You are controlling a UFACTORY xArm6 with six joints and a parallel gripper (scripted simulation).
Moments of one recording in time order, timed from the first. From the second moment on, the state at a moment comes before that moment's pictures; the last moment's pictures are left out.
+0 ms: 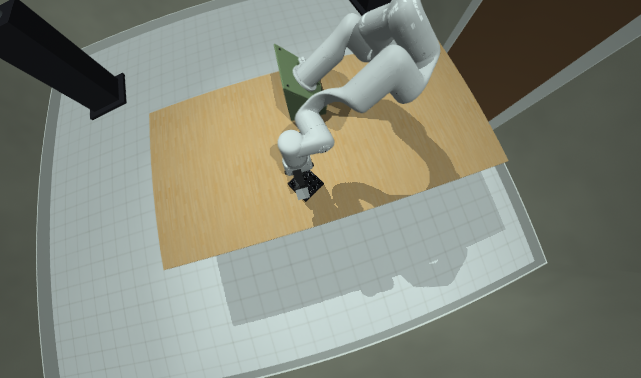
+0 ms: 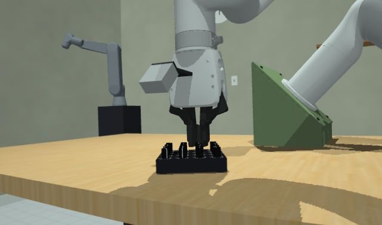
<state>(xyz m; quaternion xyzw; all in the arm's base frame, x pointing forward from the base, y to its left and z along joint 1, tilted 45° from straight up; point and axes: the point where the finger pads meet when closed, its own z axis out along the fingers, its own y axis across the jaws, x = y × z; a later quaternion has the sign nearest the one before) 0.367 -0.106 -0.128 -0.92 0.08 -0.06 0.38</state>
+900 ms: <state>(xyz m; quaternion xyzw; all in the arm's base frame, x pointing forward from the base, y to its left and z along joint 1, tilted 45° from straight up) 0.367 -0.106 -0.128 -0.85 0.35 0.05 0.38</state>
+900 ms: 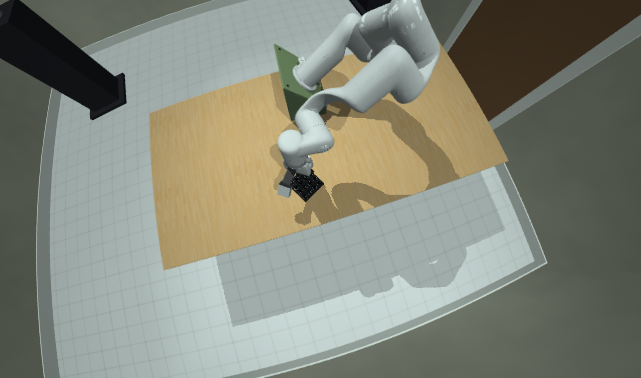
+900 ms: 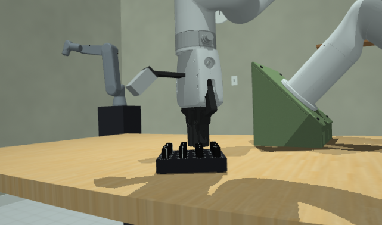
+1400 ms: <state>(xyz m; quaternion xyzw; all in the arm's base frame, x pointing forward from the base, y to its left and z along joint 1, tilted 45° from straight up) 0.367 -0.106 -0.128 -0.82 0.42 0.09 0.38</state>
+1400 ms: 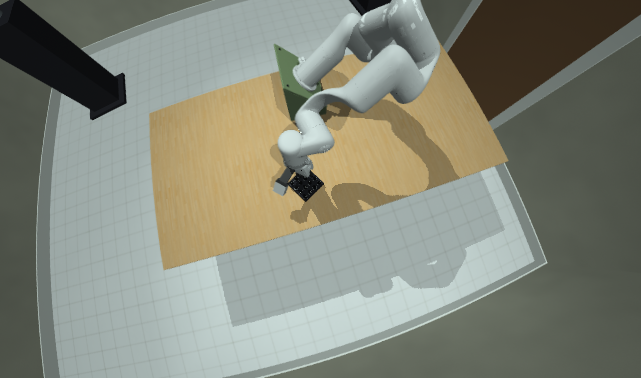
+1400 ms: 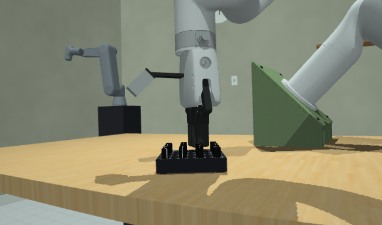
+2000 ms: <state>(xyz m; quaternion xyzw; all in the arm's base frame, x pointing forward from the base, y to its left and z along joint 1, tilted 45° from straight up) 0.367 -0.106 -0.128 -0.82 0.42 0.09 0.38</state>
